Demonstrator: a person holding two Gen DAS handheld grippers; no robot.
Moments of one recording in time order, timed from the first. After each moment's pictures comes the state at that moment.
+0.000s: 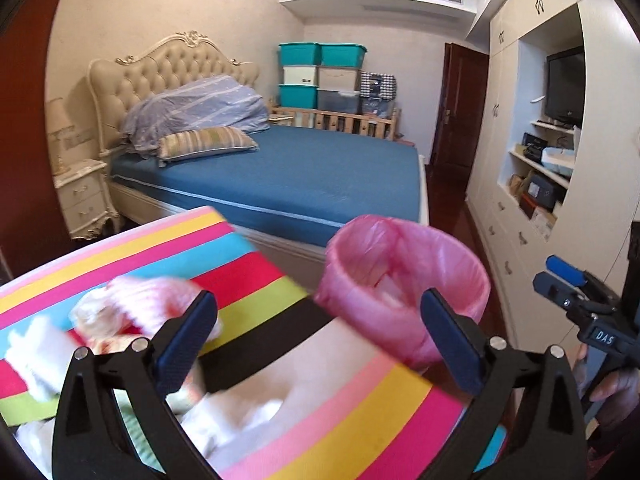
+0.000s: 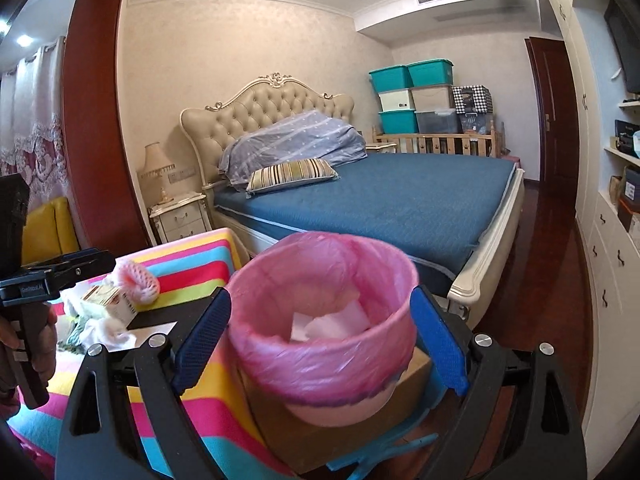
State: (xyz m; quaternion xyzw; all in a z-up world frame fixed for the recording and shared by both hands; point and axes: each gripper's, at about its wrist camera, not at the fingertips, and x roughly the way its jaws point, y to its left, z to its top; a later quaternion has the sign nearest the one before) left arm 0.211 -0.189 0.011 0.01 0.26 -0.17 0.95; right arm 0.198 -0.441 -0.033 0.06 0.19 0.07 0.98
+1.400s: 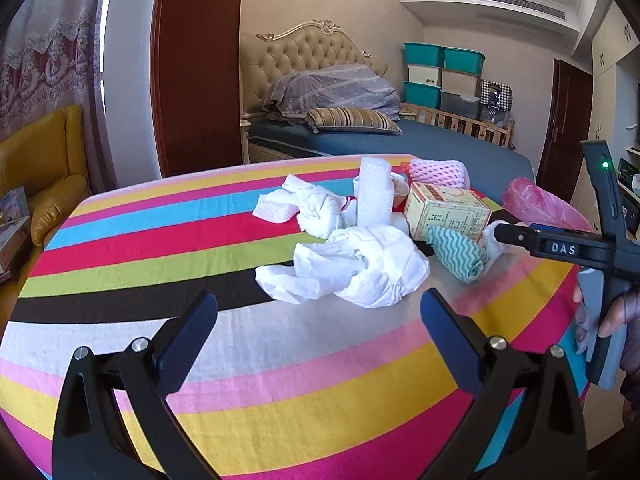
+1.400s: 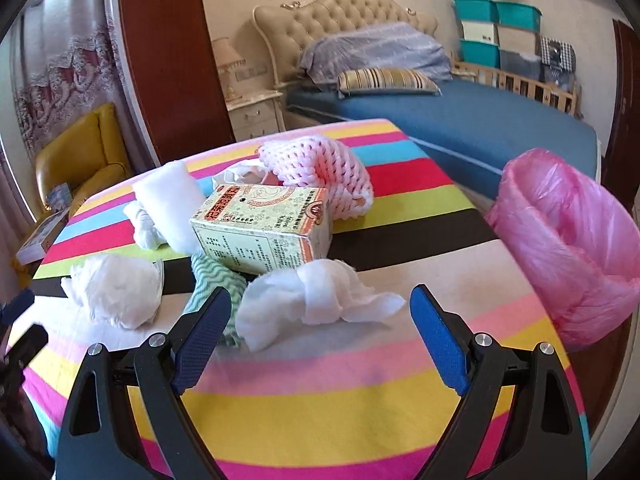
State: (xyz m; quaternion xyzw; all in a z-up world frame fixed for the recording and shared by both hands) left arm 0.059 0.049 -0.042 -0.03 0.28 0.04 0.96; right arm 0.249 -0.160 -0.071 0.00 0.35 0.17 0.92
